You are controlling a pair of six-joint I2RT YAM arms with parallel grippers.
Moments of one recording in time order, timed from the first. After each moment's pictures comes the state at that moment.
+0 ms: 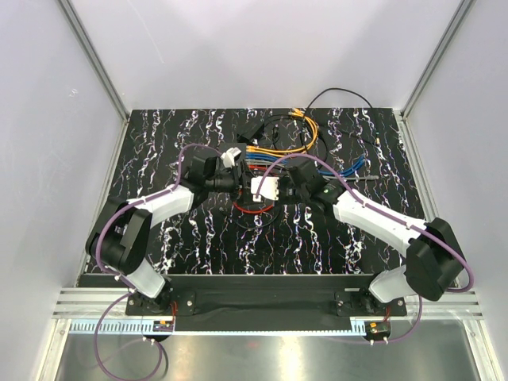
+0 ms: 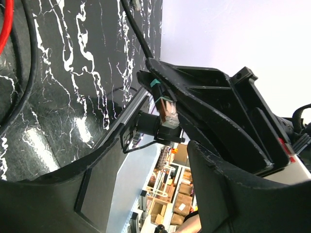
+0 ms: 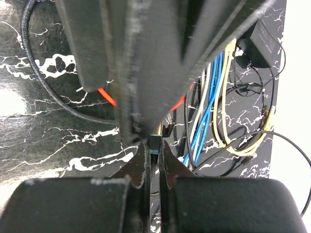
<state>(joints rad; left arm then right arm) -0.44 1.61 0.88 0.22 0.92 -1.14 0.73 1.44 1.03 -0.29 -0.10 -0.93</state>
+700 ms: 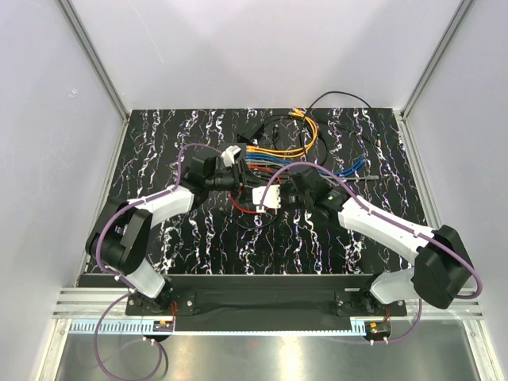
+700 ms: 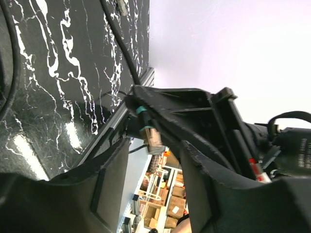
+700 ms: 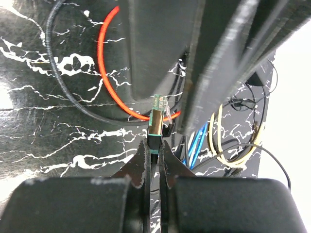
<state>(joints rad) -0.45 1.61 0.87 0.30 0.92 -1.21 0.75 1.37 0.97 -0.29 -0.14 -1.01</state>
